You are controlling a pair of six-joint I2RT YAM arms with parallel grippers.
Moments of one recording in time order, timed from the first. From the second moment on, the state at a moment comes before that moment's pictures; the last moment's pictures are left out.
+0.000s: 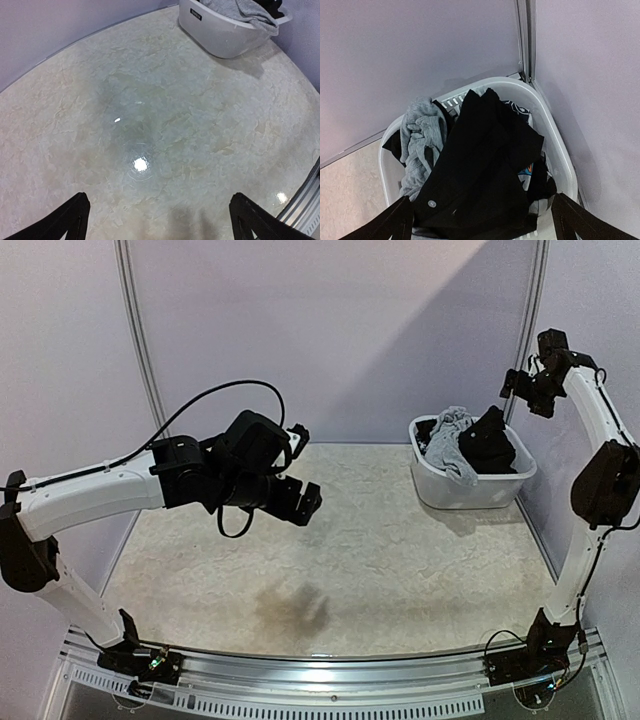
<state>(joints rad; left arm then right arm) -1.02 1.51 1.38 -0.63 -0.34 -0.36 -0.12 1.97 2.25 -1.03 -0.04 0.32</state>
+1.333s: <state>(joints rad) -1.02 1.38 1.26 -0.68 -0.36 -0.43 0.19 1.74 1.61 -0.97 -0.17 0.44</state>
